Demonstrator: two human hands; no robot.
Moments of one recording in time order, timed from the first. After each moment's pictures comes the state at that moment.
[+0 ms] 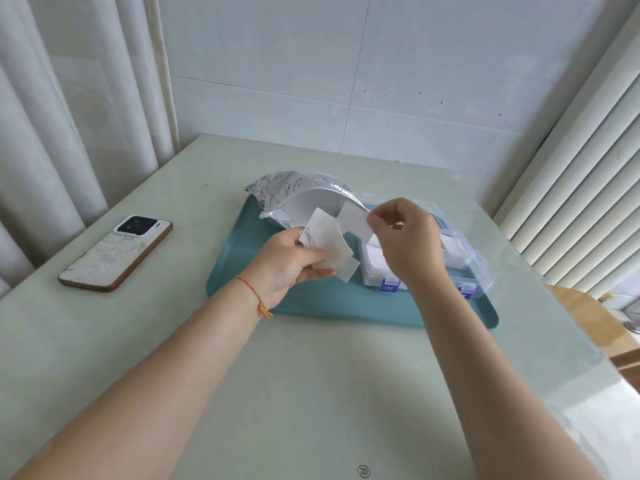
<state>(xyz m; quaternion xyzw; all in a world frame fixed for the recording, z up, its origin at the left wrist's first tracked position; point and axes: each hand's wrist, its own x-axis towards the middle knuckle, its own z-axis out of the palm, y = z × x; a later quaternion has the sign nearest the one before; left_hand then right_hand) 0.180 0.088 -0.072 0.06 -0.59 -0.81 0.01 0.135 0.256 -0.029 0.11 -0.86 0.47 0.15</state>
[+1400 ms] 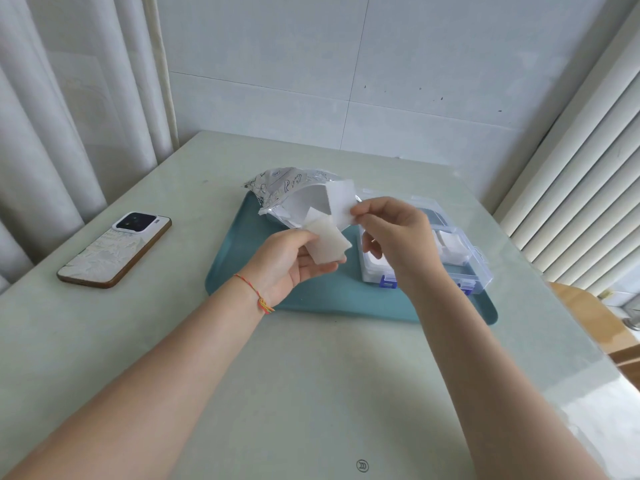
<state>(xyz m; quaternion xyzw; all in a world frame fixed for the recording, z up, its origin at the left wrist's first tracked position) 0.182 0.091 -0.065 0.09 -0.50 -0.86 -0.03 0.148 0.249 -0.024 0.13 -0.76 0.64 0.02</state>
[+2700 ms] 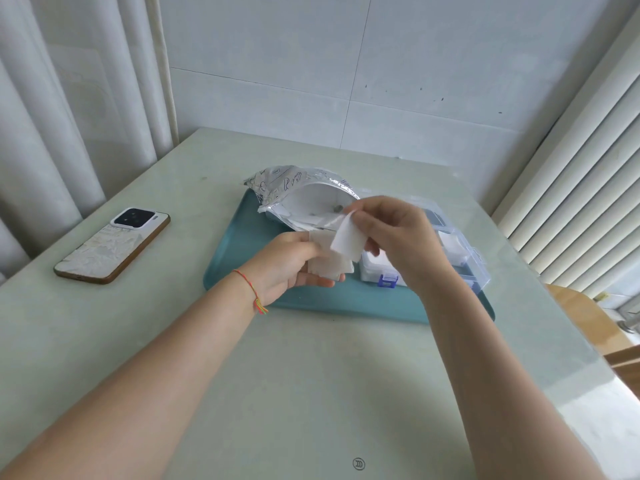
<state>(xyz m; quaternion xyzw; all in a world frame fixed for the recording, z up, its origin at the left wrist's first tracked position) 0.184 0.089 -0.069 0.03 -0.63 -0.77 -0.08 0.145 0.258 -0.023 0.23 -0.76 0.61 0.00</state>
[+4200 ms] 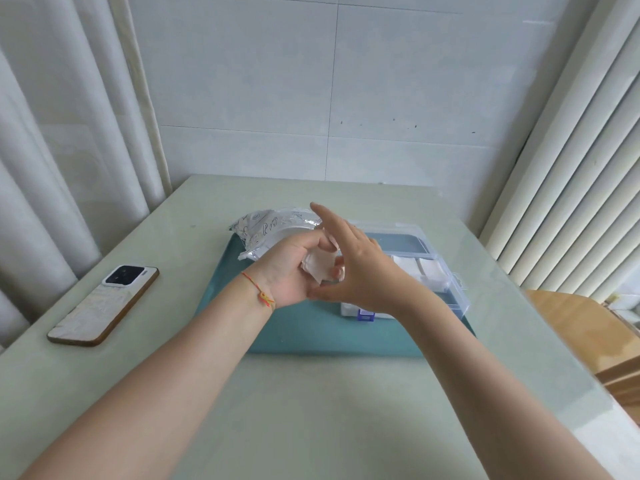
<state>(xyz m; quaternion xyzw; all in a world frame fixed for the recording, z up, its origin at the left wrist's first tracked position) 0.149 0.120 -0.008 -0.03 -0.52 -0.83 -0.18 0.127 0.264 -0.010 0.40 -0.86 0.30 0.07</state>
